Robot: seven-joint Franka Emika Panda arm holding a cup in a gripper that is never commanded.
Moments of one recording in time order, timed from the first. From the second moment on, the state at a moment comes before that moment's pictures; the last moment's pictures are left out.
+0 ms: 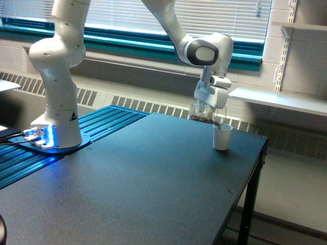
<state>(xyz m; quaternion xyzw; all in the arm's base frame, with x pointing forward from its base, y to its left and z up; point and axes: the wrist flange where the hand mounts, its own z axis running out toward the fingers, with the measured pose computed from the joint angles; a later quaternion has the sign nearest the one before) 0.489 0.267 0.257 1.00 -0.02 -0.02 0.08</state>
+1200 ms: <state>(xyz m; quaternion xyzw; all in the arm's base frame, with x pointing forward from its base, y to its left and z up) 0.489 0.266 0.258 1.00 -0.01 -0.03 0.08</state>
